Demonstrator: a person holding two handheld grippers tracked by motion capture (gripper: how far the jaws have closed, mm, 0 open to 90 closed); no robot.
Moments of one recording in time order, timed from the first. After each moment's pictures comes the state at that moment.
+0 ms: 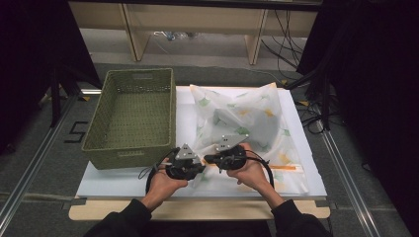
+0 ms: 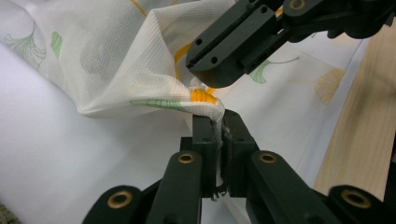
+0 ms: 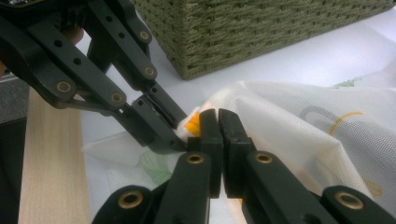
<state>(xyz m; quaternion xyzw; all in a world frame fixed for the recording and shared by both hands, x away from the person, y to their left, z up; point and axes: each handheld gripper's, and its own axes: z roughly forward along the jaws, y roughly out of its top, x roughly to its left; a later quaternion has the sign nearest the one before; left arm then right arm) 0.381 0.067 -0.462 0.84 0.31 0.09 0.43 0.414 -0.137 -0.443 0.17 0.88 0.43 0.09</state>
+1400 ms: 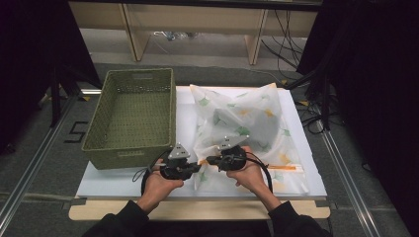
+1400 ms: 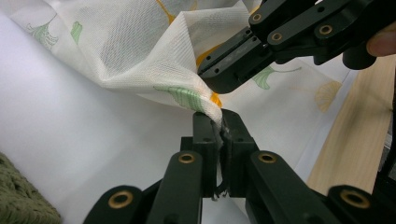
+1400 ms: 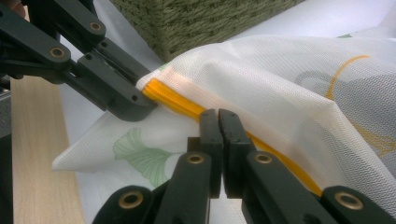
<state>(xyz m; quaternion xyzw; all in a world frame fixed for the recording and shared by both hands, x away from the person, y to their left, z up) 0.374 0.079 -0.456 0.82 0.34 0.09 0.45 0.415 -0.140 -0.455 0.24 0.87 0.41 0.08</state>
